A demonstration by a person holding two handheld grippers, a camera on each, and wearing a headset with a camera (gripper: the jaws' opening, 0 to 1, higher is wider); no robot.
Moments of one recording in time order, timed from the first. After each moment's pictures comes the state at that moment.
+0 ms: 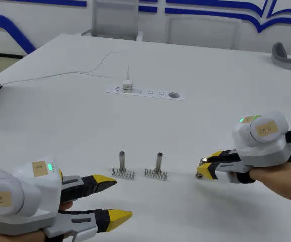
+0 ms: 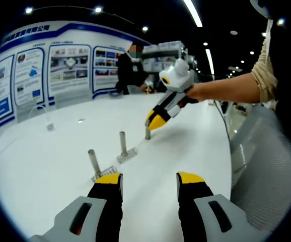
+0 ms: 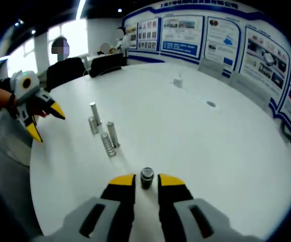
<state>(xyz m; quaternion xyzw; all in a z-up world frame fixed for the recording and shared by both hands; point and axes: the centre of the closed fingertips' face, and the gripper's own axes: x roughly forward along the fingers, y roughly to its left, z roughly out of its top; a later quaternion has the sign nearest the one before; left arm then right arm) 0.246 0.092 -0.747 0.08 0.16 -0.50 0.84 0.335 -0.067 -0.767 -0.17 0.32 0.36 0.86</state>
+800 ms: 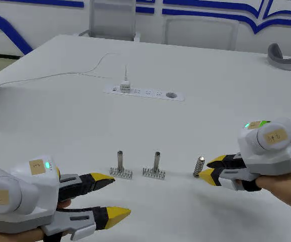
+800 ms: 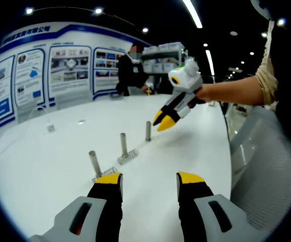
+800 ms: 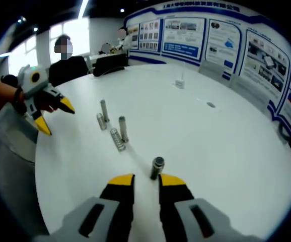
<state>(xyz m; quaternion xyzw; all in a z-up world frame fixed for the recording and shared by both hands) 0.247 0.093 -0.744 0.07 0.16 -0.50 0.85 0.311 -0.068 -0.760 -0.18 0.32 0.36 0.86</state>
